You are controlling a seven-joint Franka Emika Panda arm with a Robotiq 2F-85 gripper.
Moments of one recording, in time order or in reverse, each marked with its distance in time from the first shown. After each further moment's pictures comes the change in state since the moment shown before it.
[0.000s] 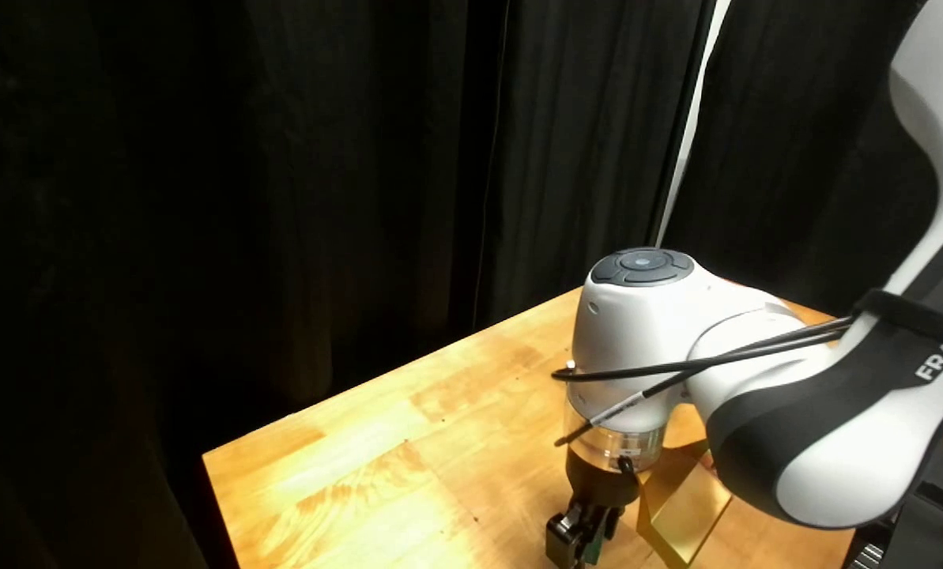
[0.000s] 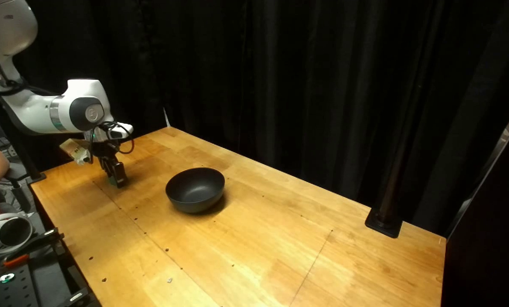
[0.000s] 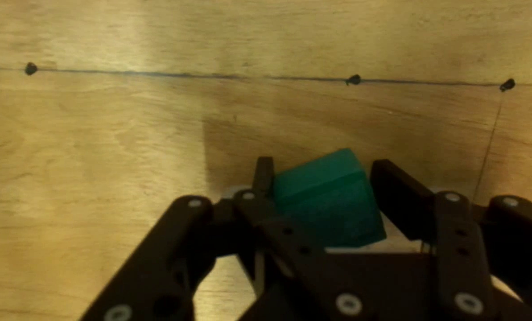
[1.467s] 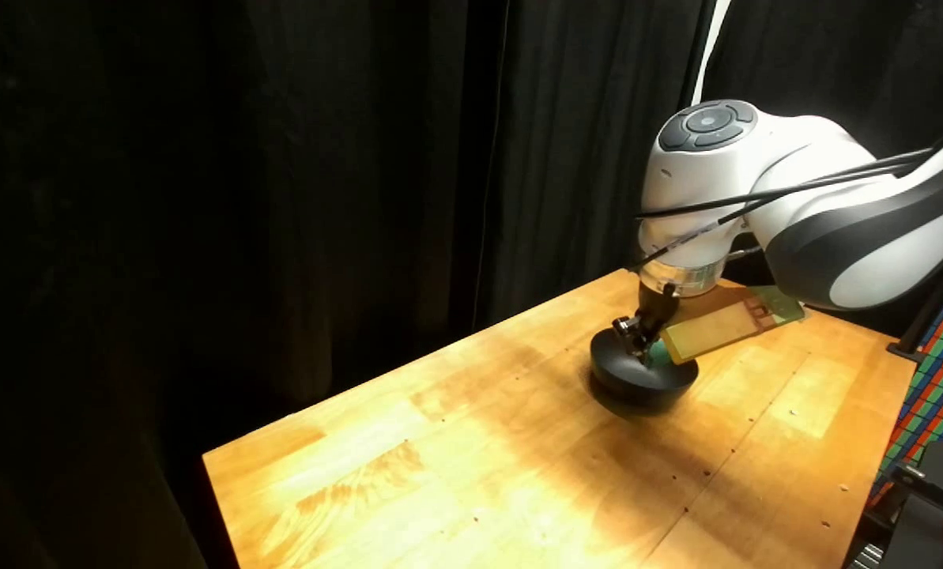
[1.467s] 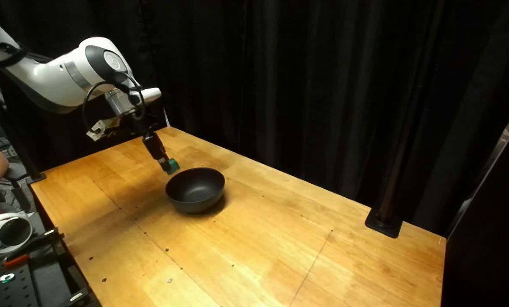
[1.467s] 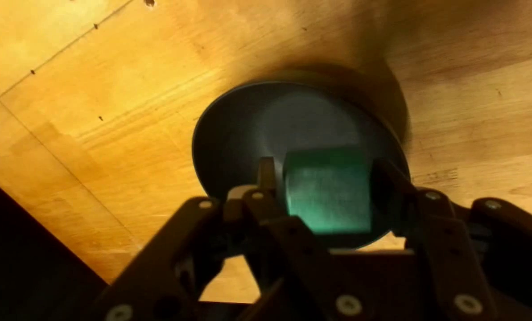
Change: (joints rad) arm -0.127 -0.312 -0.201 -0.072 -0.512 -0.288 0.566
